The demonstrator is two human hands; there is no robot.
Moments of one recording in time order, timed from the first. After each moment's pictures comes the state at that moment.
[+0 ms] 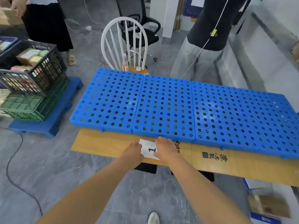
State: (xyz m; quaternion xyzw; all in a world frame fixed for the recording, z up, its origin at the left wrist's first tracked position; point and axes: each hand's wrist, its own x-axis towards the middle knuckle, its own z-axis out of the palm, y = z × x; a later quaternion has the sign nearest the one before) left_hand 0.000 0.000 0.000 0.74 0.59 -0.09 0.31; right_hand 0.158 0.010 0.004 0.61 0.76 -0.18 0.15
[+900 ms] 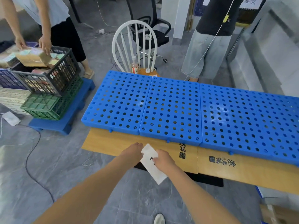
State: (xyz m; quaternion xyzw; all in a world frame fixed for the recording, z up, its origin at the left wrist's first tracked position) left_hand -0.015 0.006 0.016 0.71 0.62 -0.10 0.32; right_hand 0.134 -0.019 -0.010 0.69 0.59 -0.41 0.00
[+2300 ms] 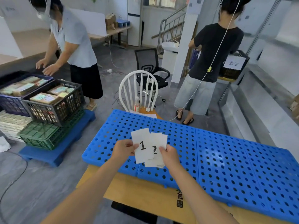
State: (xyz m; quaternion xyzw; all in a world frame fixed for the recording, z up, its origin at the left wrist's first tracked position) left_hand -0.052 0.106 0.119 0.46 0.64 0.40 0.47; right_hand 0.135 0.089 0.131 0.69 0.45 -0.46 -0.32
